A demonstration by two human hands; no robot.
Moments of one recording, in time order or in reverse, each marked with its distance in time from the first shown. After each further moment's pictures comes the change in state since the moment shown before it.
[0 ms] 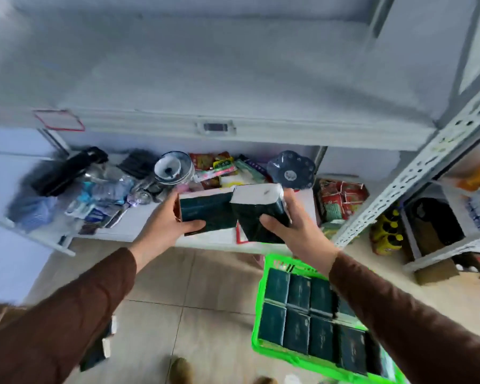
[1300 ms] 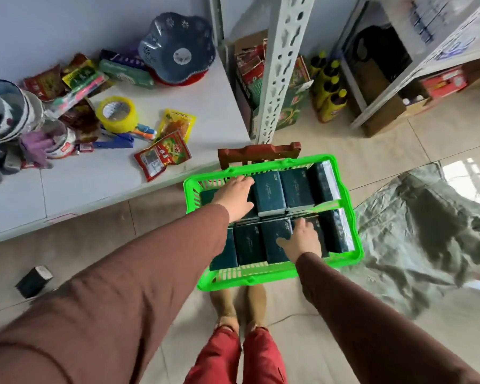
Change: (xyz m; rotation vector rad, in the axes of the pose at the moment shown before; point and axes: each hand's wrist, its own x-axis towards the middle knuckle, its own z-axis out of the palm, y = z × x) left_hand 0.069 -0.090 0.385 0.802 -0.699 0.299; right_hand -0.111 0.369 0.038 -0.424 0.137 0.997
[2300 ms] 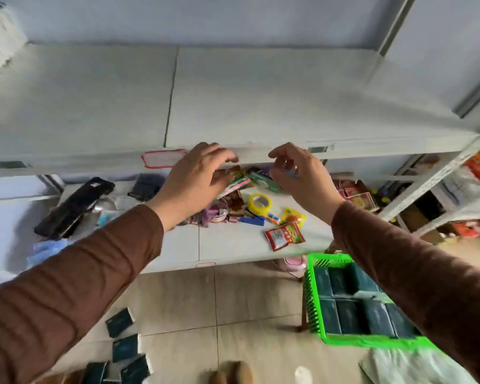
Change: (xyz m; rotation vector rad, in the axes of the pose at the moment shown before) left_hand -0.464 -0.293 -0.421 0.118 0.946 0.256; right_hand -0.380 -0.528 -0.124 0.195 0.466 -1.226
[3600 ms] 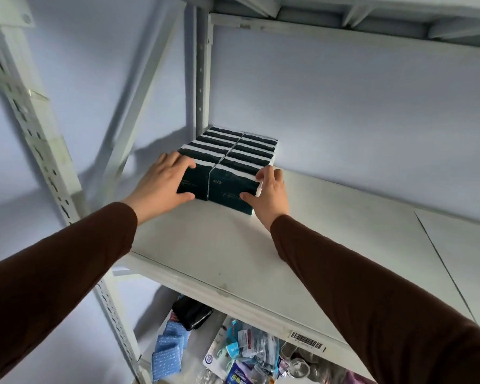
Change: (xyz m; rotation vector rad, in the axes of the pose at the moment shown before) left_hand -0.126 -0.516 -0.333 0.496 0.158 -0.470; right_hand 0.364 -0.368 0.428 0.109 -0.021 -0.207
